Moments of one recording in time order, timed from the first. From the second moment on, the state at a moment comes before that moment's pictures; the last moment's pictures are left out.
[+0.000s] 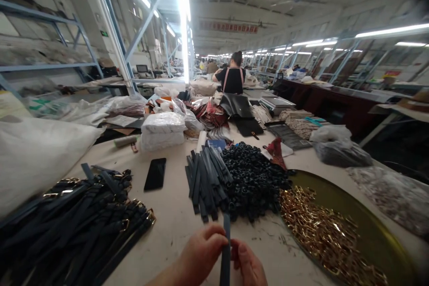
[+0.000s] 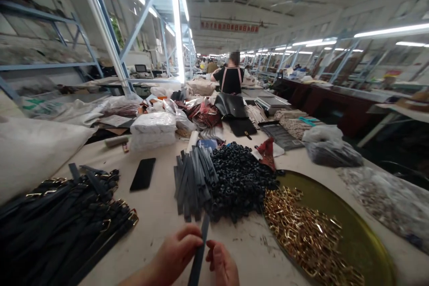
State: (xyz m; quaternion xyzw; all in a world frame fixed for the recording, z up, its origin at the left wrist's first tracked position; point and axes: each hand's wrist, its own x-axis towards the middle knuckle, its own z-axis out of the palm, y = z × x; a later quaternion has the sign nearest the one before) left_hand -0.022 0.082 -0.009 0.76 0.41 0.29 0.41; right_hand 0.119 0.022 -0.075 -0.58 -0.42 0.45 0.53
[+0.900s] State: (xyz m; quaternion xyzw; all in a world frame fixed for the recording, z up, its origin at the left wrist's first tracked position) left_hand -0.004 0.075 -0.020 0.28 0.53 0.27 0.76; right_hand 0.165 0.121 -0.038 -0.66 -0.74 0.02 0.13
